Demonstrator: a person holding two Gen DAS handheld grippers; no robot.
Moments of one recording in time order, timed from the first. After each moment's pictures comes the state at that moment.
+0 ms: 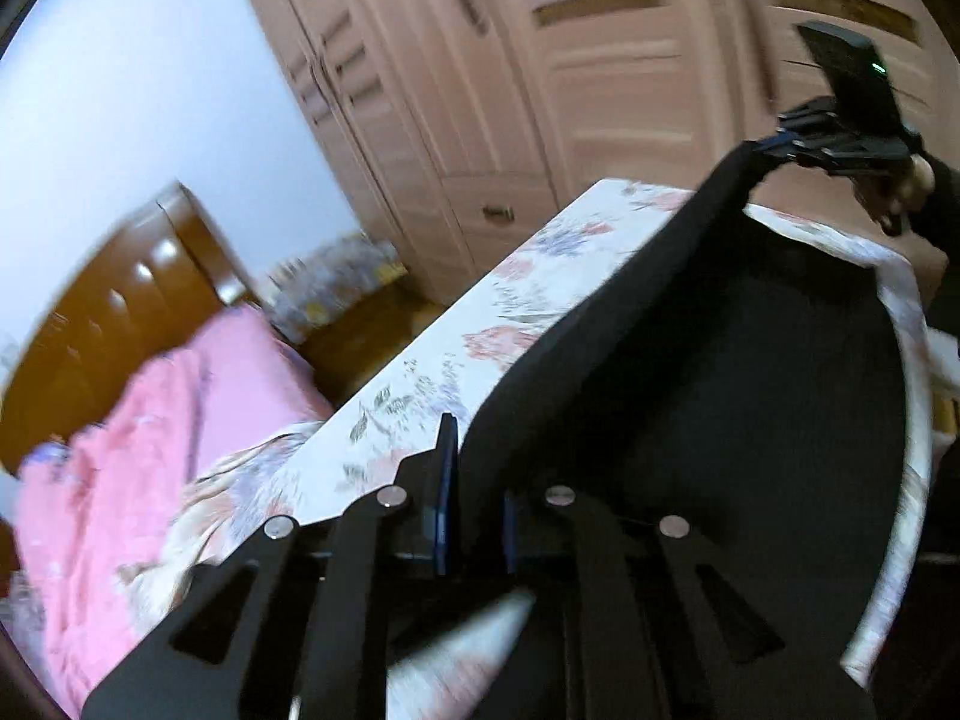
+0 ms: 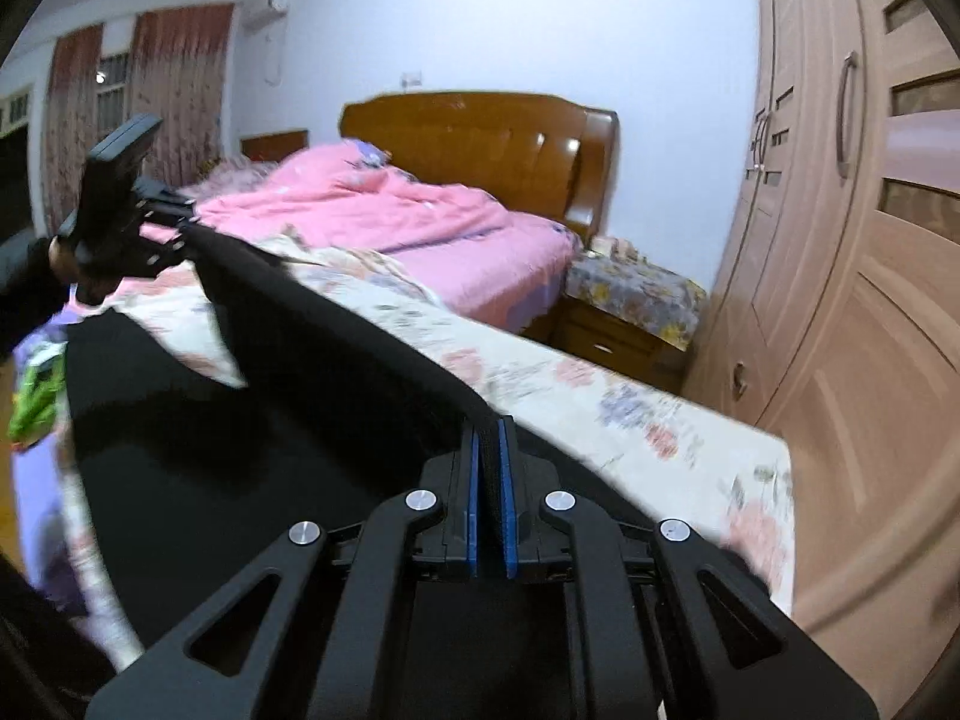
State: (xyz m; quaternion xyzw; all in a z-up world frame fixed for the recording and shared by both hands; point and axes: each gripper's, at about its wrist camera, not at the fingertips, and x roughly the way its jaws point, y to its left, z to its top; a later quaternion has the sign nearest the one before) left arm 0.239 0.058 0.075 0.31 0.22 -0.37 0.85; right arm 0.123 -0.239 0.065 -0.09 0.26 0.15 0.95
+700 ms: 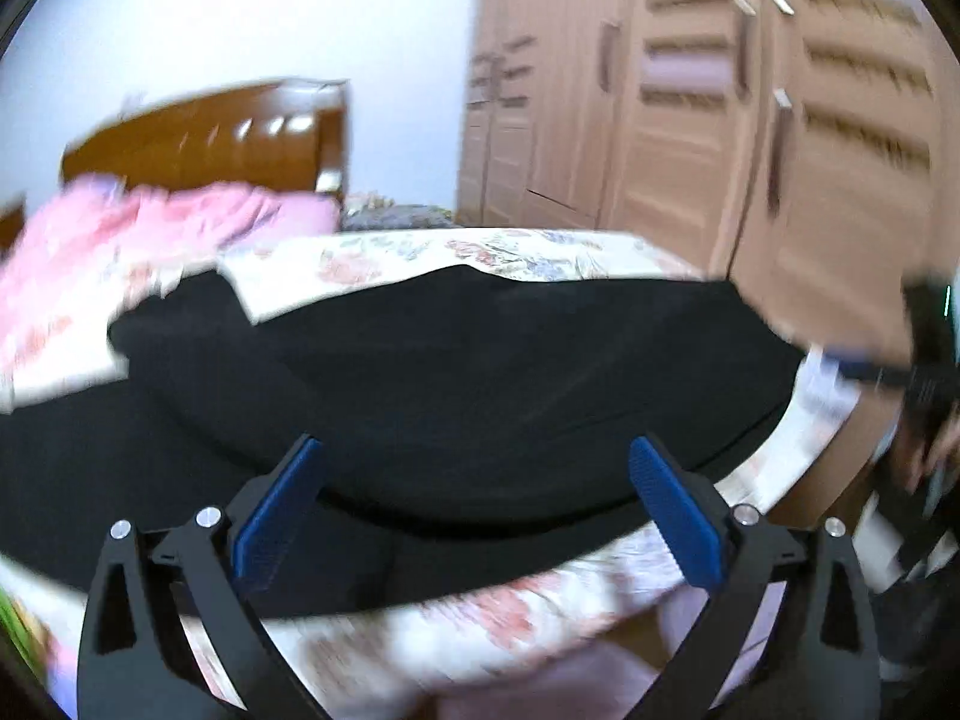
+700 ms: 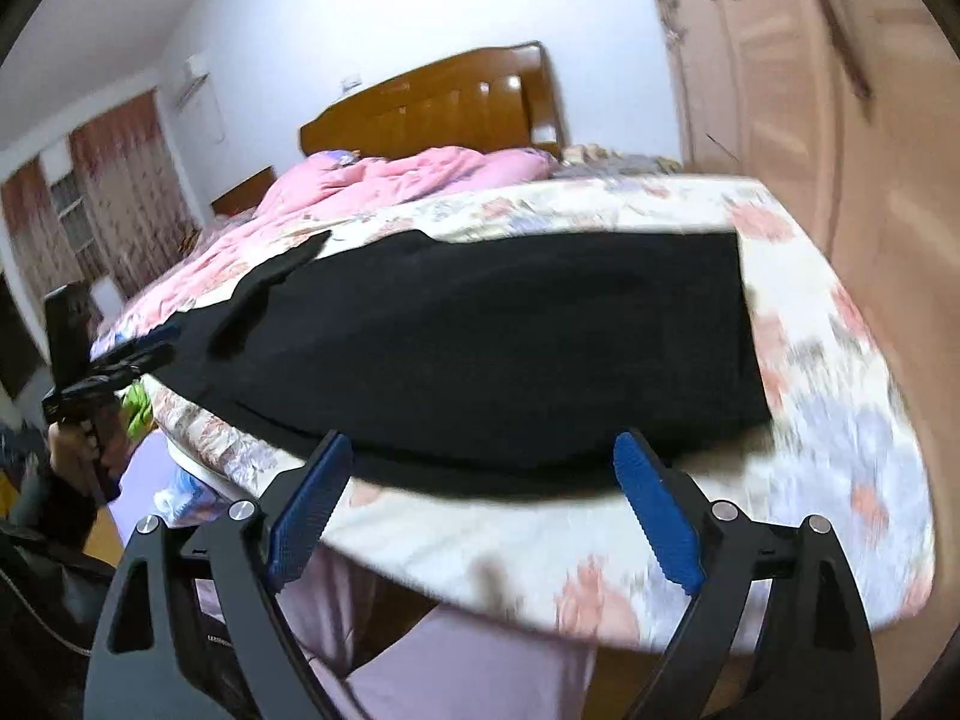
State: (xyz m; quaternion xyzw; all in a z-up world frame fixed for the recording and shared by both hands) left arm 0.032 0.113 -0.023 0.00 0.28 -0.26 0.92; right arm -0.038 -0.258 -0.040 0.09 0.32 0.12 0.93
